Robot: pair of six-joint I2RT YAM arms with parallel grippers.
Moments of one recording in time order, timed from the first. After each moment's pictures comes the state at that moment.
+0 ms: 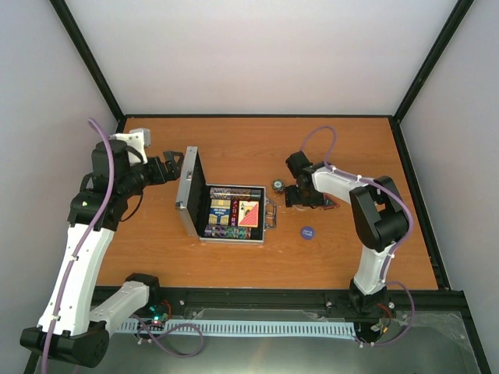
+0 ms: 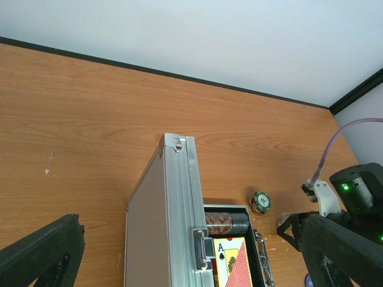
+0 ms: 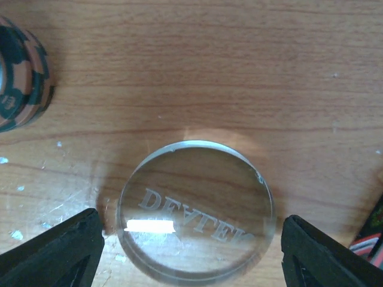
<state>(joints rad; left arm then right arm) -0.15 0.93 1.20 -0.76 0.20 -0.34 0.46 1.84 1.16 -0.68 0.09 0.40</state>
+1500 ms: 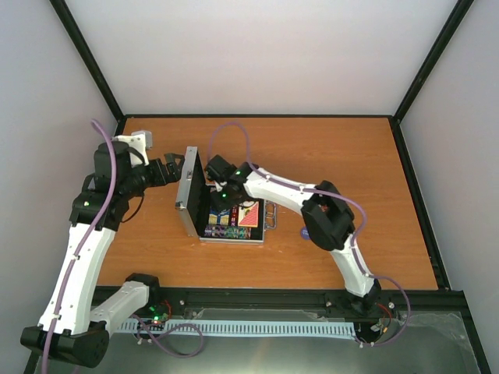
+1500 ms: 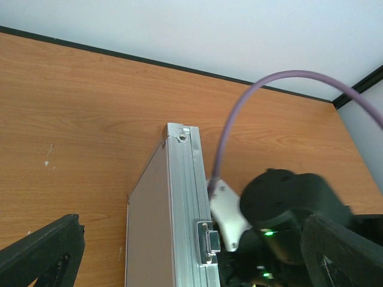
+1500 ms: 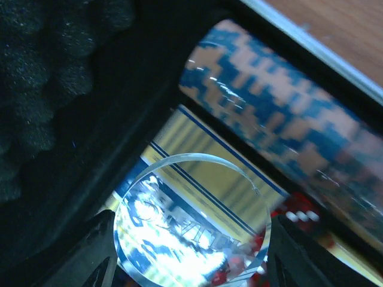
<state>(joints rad) -0.15 0.93 1.18 -0.77 0.21 -0.34 0.91 2.13 1.75 -0.76 -0.07 0.35</state>
